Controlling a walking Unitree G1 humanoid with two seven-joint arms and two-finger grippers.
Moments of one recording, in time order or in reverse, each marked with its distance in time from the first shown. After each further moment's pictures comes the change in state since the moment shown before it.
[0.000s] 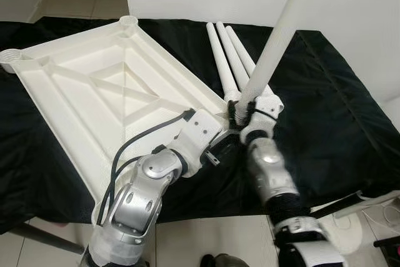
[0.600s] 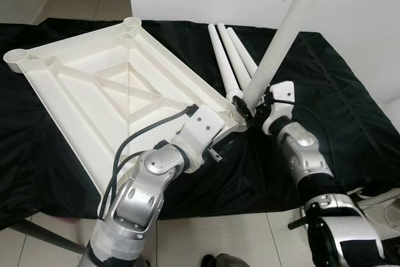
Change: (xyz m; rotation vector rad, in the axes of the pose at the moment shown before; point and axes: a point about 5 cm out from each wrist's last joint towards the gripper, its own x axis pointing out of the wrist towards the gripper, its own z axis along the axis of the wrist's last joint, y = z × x) left arm 0.005 0.000 0.007 0.026 -0.011 -0.012; right arm 0.017 -0.027 0.014 -0.136 0.037 0.416
